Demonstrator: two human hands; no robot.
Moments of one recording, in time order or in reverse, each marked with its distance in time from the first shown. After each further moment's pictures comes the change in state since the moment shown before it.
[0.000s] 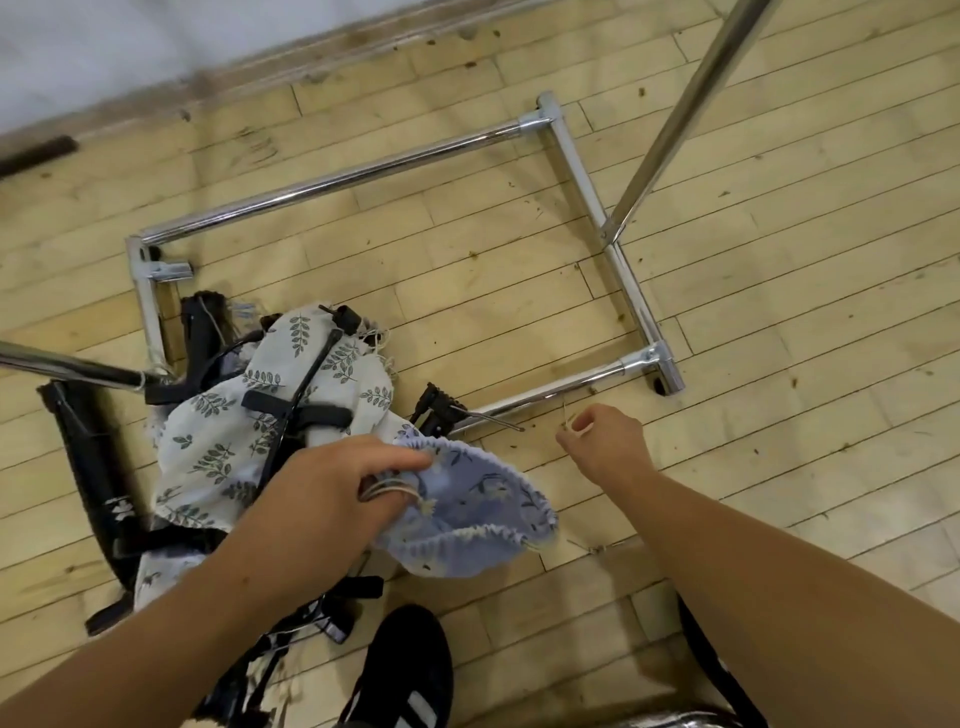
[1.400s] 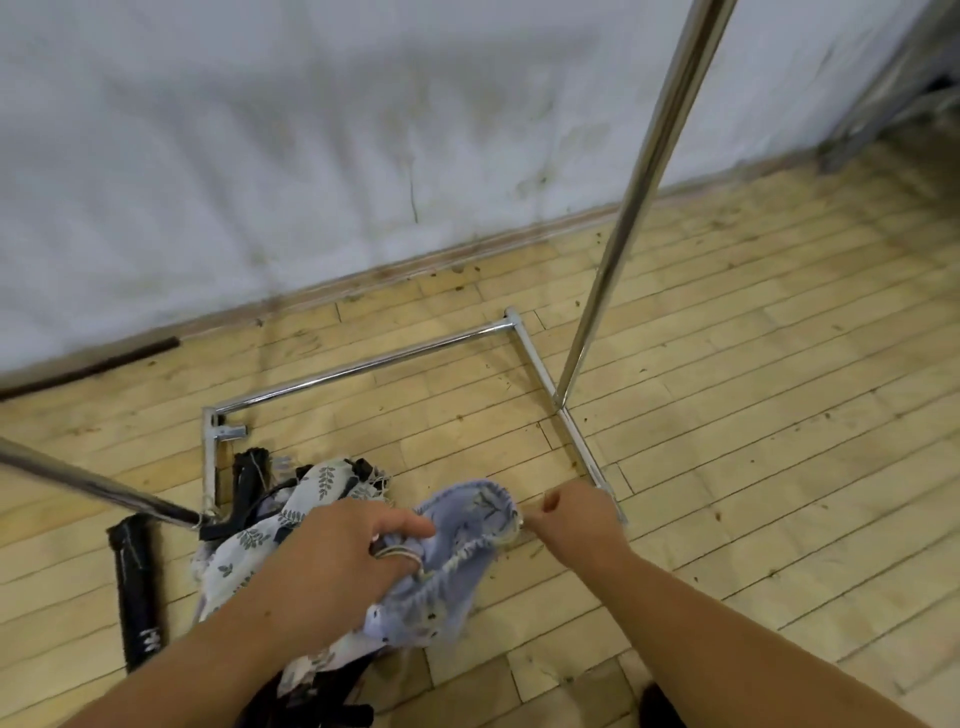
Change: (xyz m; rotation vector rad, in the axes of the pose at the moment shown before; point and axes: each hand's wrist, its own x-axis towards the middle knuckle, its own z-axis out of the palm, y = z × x) left_hand -0.048 0.099 -0.079 -0.060 -0.020 -0.040; right_hand -0.112 -0.085 -0.137 0.052 0.034 -0.137
